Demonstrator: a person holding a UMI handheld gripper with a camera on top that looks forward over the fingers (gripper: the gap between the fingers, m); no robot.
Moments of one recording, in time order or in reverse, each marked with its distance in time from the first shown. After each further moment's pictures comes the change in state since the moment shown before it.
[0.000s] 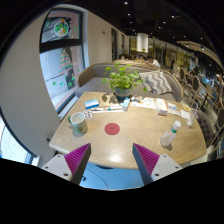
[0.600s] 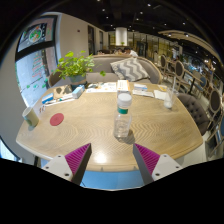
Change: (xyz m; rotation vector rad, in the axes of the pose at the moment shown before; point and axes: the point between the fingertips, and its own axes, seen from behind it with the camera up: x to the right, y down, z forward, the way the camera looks) arm 0.260 0.090 0.086 -0.027 0.135 0.123
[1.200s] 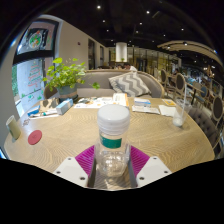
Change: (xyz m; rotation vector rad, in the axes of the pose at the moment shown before) arm 0.032 -0.068 0.145 0.211 0.001 -0.013
